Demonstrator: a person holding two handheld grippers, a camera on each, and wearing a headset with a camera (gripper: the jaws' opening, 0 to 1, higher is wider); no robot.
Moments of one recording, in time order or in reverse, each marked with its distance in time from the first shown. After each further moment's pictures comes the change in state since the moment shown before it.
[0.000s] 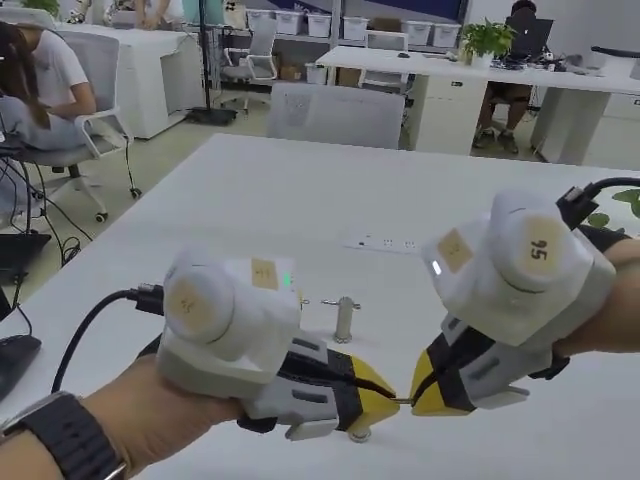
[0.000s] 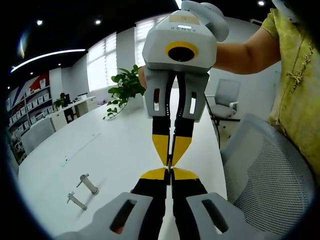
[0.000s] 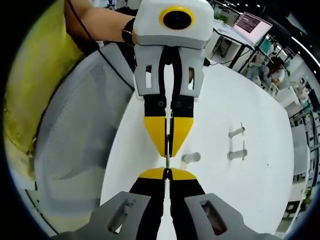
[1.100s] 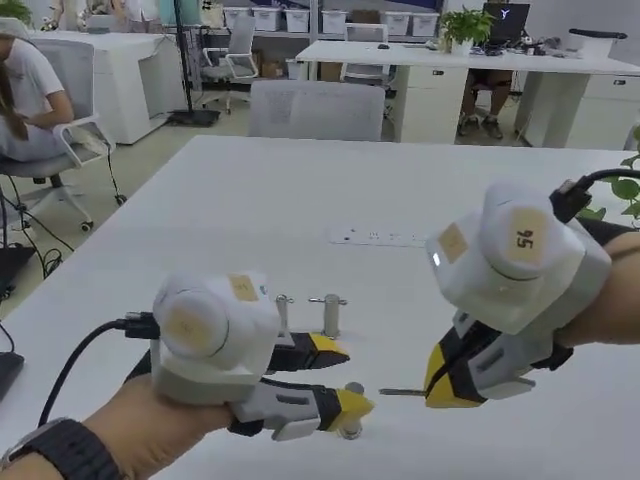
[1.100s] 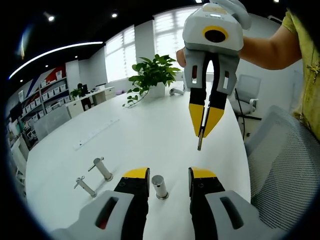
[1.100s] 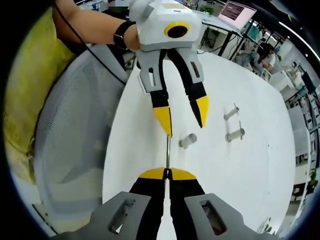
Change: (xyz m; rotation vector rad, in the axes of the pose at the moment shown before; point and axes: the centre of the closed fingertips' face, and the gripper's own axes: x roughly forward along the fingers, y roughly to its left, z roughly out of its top) left arm 0.011 0.044 -0.038 -0.058 0.070 0.174; right arm -0.007 -0.004 -0.031 0.109 0.024 -0.034
